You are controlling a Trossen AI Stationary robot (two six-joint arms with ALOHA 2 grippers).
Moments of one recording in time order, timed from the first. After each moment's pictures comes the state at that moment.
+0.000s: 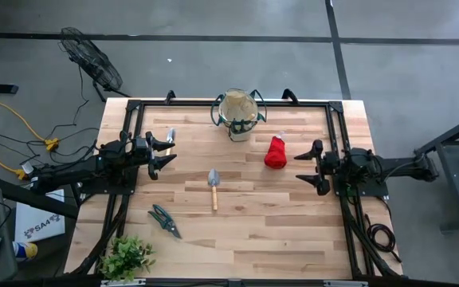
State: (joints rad) left arm 0.20 0.01 0.01 0.01 -0.06 -0.21; right arm 0.05 0.04 0.02 0.06 0.03 0.08
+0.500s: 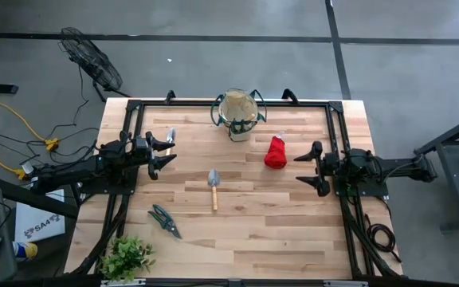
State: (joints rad) left arm 0.20 0.01 0.01 0.01 -0.06 -0.21; right arm 0.05 0.00 0.01 0.02 0.01 0.07
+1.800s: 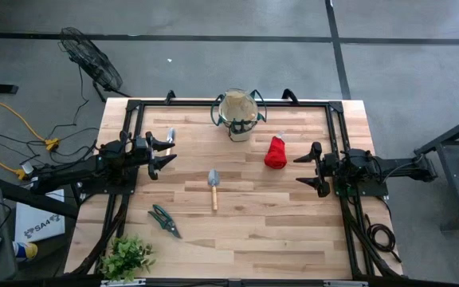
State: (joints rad) left arm 0.20 0.01 0.01 0.01 -0.06 -0.21; right arm 0.05 0.02 0.01 0.01 0.00 0.08
